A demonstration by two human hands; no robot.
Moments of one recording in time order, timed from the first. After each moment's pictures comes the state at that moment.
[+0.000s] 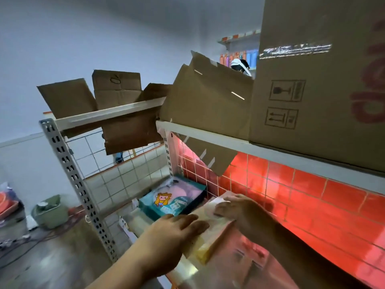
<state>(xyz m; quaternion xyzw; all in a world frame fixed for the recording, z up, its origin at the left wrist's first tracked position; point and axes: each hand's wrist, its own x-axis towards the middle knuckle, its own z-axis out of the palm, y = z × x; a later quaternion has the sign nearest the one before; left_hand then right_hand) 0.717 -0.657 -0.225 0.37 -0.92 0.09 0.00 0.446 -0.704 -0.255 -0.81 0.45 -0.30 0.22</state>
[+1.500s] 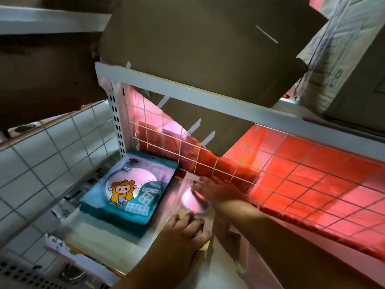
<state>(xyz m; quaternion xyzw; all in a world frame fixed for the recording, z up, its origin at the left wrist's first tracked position) 0.715 -0.764 -0.364 0.20 -0.98 -0.04 0.09 0.505 -0.794 -0.312 -0.73 0.66 0.15 0.08</state>
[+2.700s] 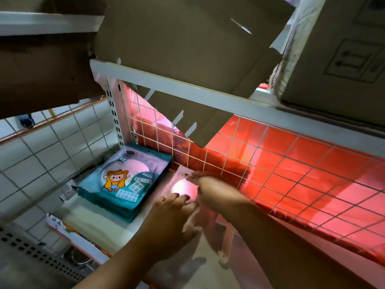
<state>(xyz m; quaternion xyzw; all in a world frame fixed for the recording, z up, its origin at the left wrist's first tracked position) 0.685 -0.750 -0.332 0.37 -0.92 -0.05 0.09 0.493 -0.770 -0.301 -0.72 0.67 -0.05 0.20</state>
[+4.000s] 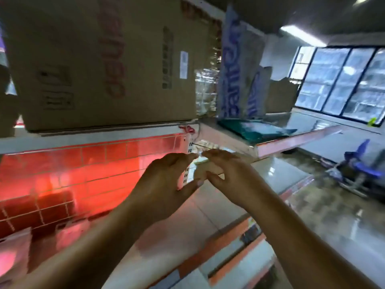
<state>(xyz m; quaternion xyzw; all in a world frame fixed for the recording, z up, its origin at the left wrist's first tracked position) 0.522 -0.534 -0.133 -0.12 -0.94 -0.21 0.26 0.466 -0.335 -0.096 -0.31 0.92 -0.16 -0.17</state>
